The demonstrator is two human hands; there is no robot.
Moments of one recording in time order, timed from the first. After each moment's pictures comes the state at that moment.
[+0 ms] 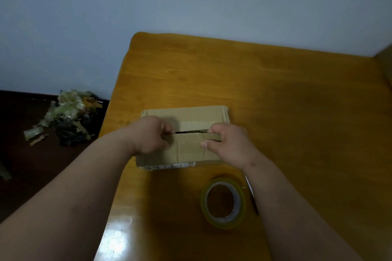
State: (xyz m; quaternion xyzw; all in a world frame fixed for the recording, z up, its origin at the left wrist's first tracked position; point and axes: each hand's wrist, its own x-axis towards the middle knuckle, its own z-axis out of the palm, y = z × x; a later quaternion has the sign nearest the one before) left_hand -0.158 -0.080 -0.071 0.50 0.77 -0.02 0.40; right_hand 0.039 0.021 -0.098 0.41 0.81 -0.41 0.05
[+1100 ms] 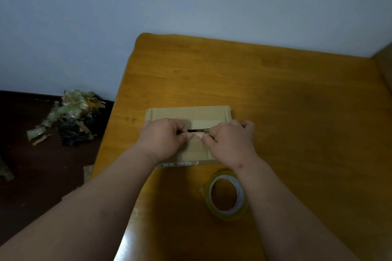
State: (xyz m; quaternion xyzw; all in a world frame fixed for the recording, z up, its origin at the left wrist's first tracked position) left_hand -0.122 -0.095 -0.088 0.48 0.83 0.11 0.27; right_hand 0.028 -0.006 -0.092 0.40 0.90 -0.15 0.09
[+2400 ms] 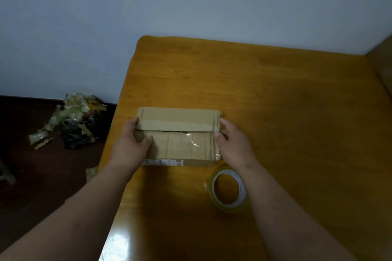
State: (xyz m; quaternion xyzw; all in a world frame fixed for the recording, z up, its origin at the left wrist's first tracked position) left_hand -0.152 -0.161 -0.114 0.17 0.87 0.33 0.33; right_hand 0.046 -0.022 -0.111 0.53 0.66 -0.53 -0.08
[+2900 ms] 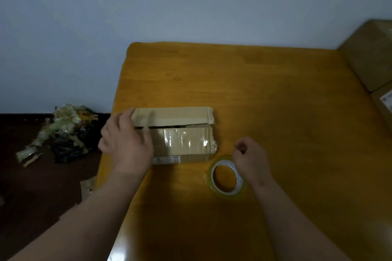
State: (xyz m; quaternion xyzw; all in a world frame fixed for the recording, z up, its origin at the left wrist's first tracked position) left_hand -0.124 -0.170 -0.095 0.31 0.90 0.30 0.05; right_hand 0.104 -0.060 -0.113 0.61 0.70 -0.36 -0.09
